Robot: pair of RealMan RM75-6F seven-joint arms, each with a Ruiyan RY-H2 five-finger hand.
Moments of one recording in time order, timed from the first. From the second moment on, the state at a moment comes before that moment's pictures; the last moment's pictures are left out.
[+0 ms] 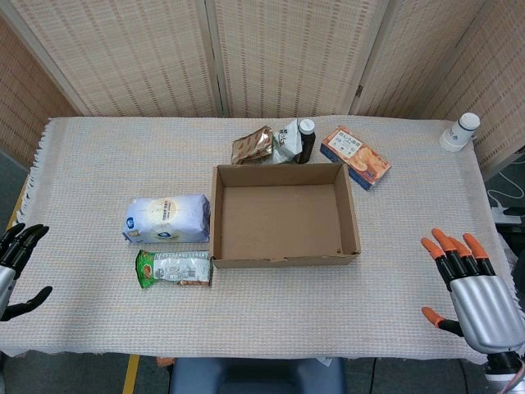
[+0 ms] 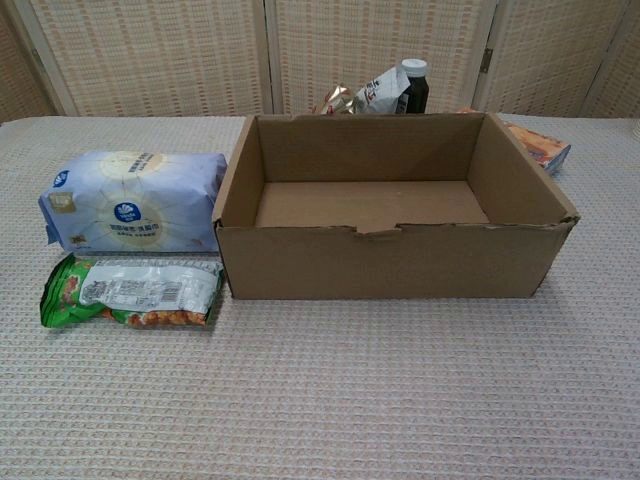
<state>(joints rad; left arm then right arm) -0.13 -0.69 -0.04 -1.96 1.64 1.50 0.03 0.00 -0.70 0.00 -2.36 -1.63 1.49 -0.42</state>
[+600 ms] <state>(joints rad) -0.14 -0.63 -0.05 -2.03 1.64 1.49 0.06 -0.01 -0.70 0.00 -2.36 -1.64 1.50 -0.41</state>
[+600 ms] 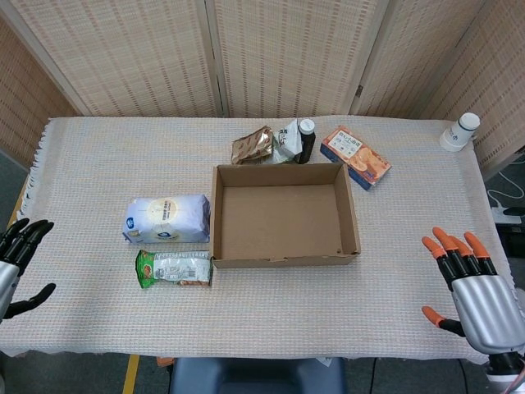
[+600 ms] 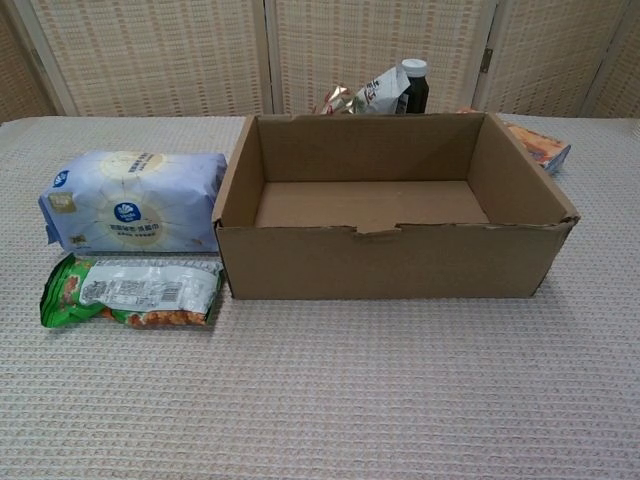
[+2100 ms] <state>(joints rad) -0.35 -0.93 -0.06 -2.00 1.55 1.13 0.18 0.01 -0.71 0.00 -2.36 -1.60 1.47 -0.43</state>
